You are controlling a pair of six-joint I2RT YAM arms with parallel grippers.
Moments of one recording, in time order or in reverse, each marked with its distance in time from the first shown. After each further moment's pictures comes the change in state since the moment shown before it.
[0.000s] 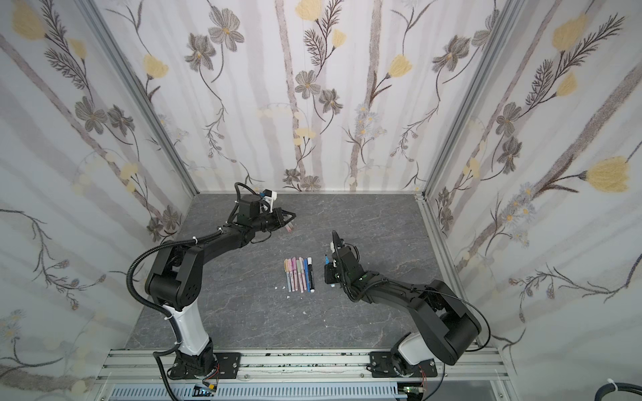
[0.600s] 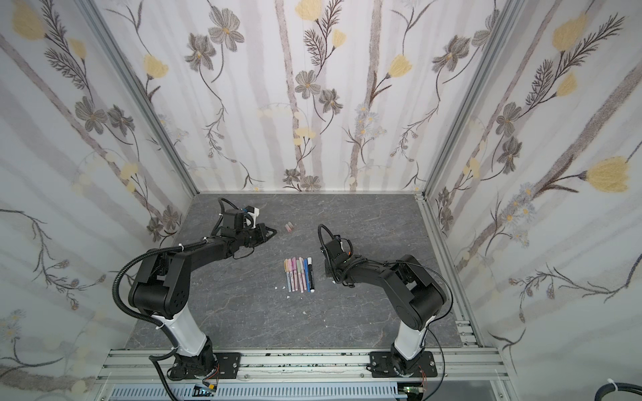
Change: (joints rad) left arm 0.105 -0.083 -0.195 -0.075 -0.029 0.108; right arm -0.016 0.259 0.220 -0.225 0.233 -0.037
